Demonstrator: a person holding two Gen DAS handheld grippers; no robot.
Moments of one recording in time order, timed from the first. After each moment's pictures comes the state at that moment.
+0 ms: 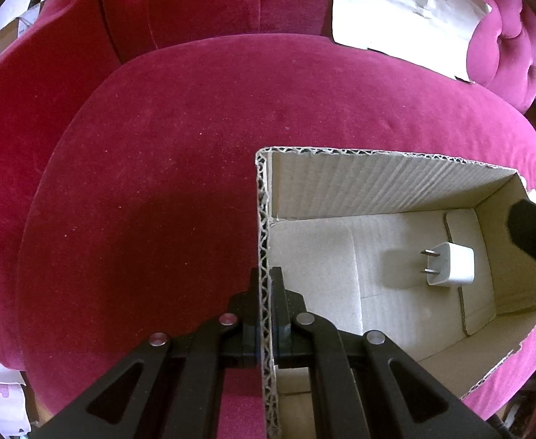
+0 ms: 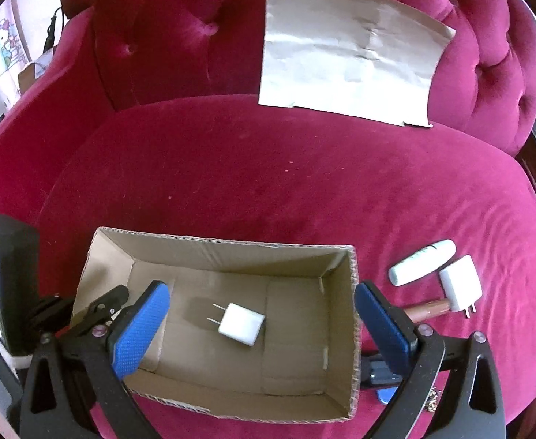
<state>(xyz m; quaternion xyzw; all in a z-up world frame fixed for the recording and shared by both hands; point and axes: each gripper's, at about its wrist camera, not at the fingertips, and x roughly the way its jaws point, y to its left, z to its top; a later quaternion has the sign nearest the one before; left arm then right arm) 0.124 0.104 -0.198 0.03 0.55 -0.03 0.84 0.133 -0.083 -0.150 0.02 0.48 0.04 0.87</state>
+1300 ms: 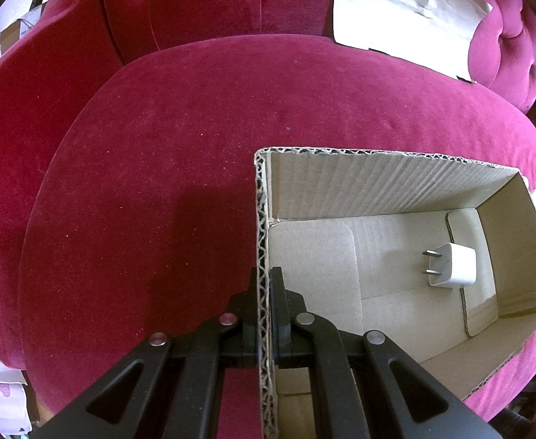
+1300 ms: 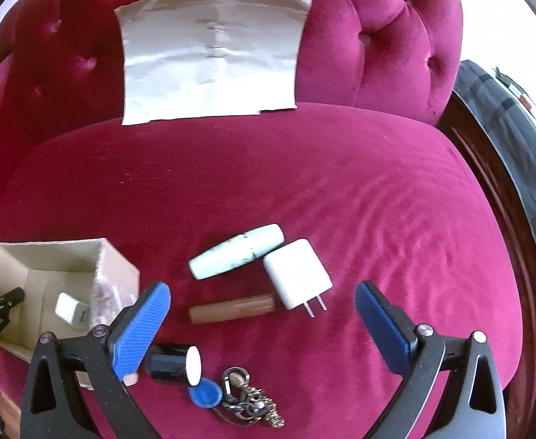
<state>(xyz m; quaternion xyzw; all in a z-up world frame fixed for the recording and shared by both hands) 0.124 0.102 -0.198 0.04 0.55 -0.03 0.84 0.112 -0.241 -0.164 0.03 0.47 -0.08 0.88</state>
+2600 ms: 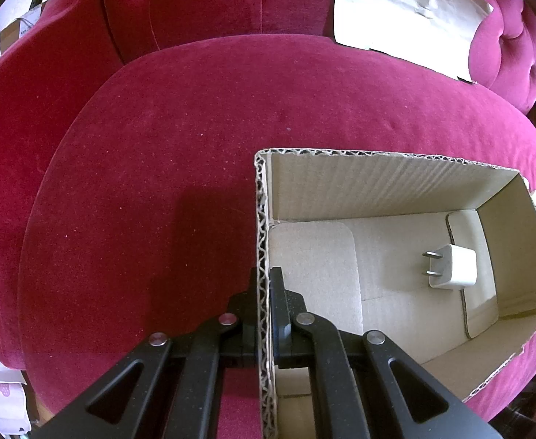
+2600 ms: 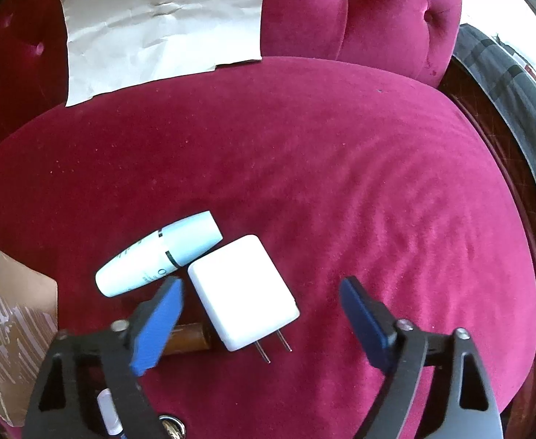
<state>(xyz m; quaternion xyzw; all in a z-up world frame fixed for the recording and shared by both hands) 0.123 0.102 -0.199 0.04 0.55 -0.03 0.84 0.153 -0.284 -0.230 0.05 0.51 -0.09 0.85</state>
